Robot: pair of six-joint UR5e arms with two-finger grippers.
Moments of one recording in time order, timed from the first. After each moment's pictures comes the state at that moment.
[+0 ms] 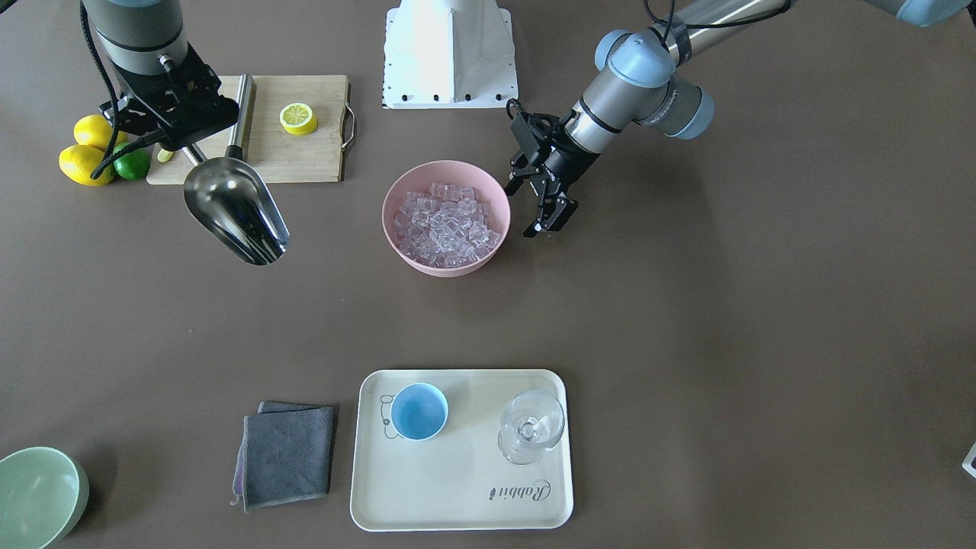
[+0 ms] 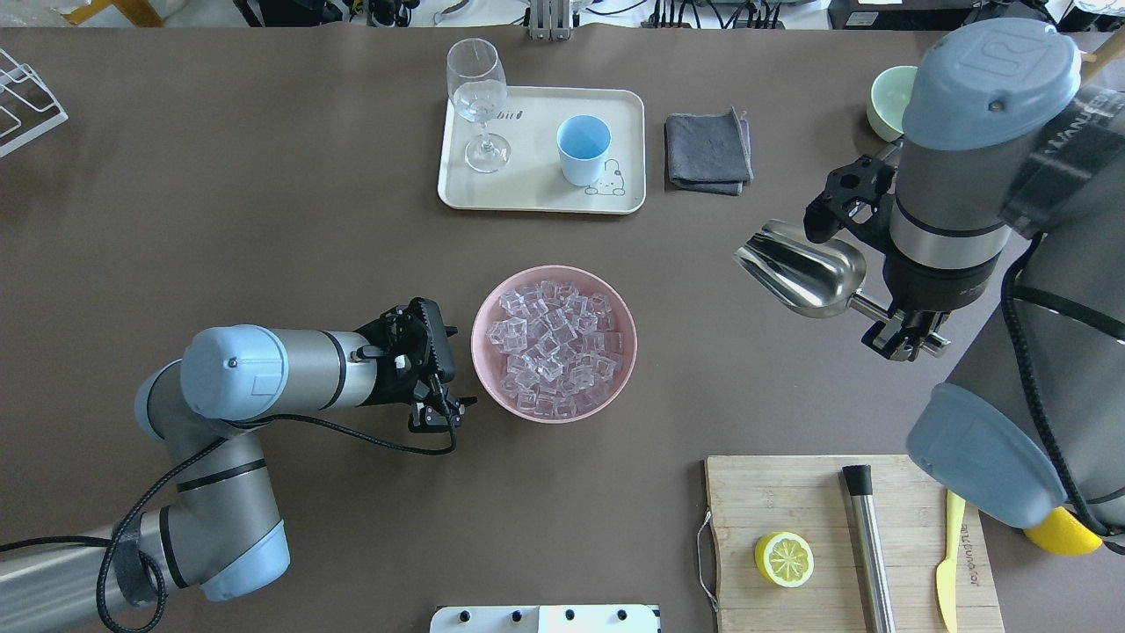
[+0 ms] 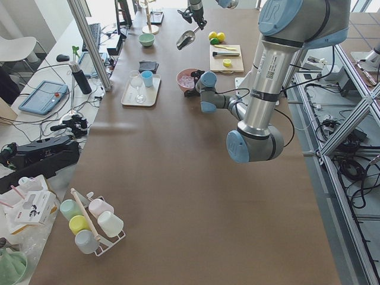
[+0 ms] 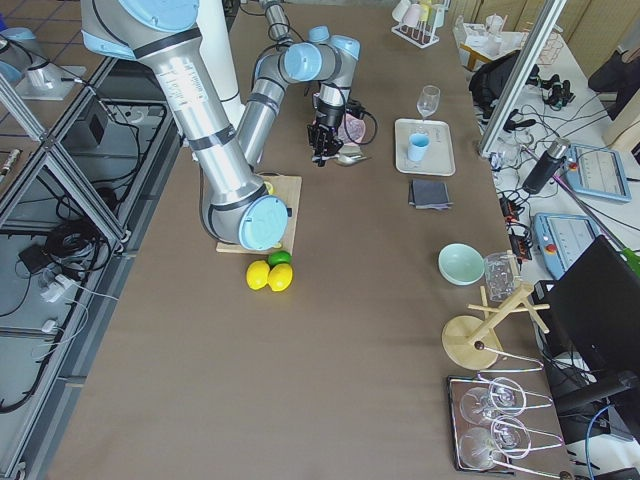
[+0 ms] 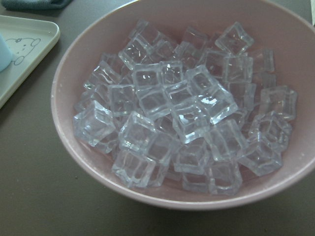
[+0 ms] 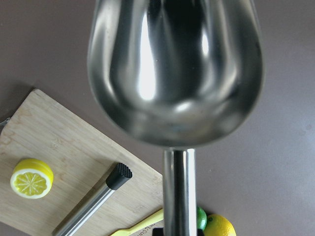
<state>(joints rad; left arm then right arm) -0.43 -1.95 -1.64 -2.47 -1.72 -0.10 0.76 -1.08 2.21 -2.50 1.99 0.09</state>
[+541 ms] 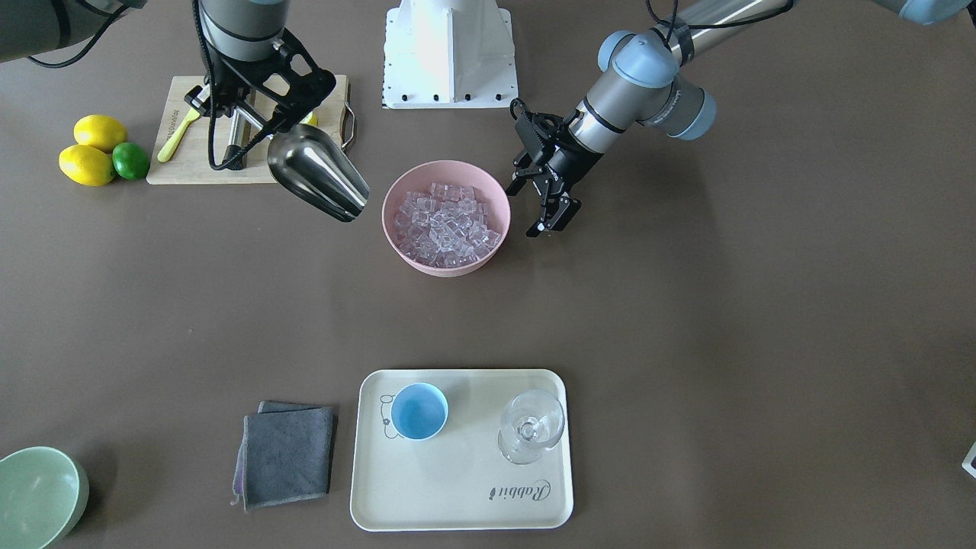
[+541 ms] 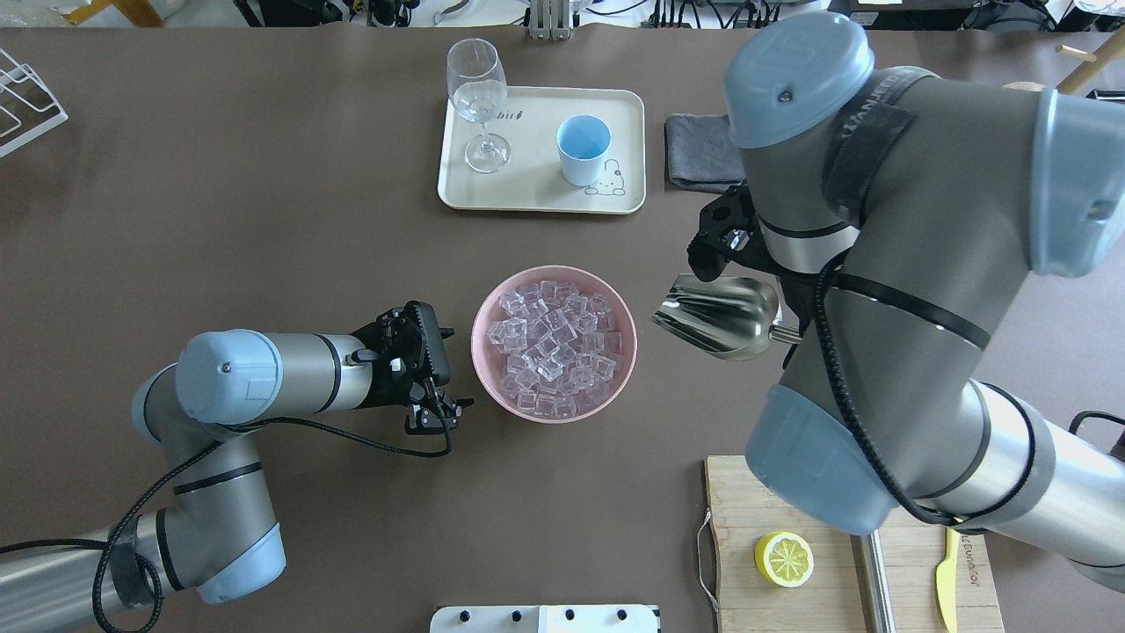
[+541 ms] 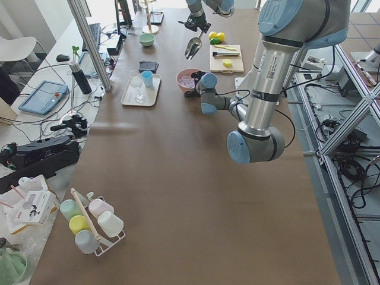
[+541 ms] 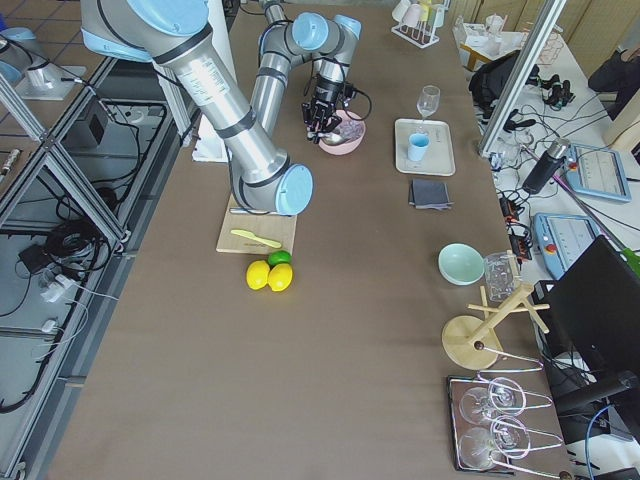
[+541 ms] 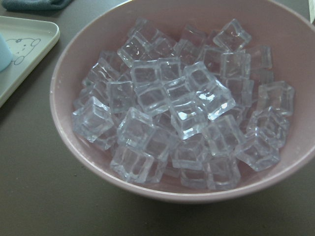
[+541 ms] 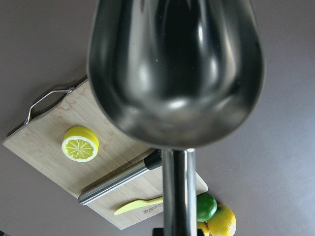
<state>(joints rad) -0.43 -1.94 -1.64 -2.49 -1.71 -0.10 0.66 -0.81 2.07 -2.75 1.97 -0.13</state>
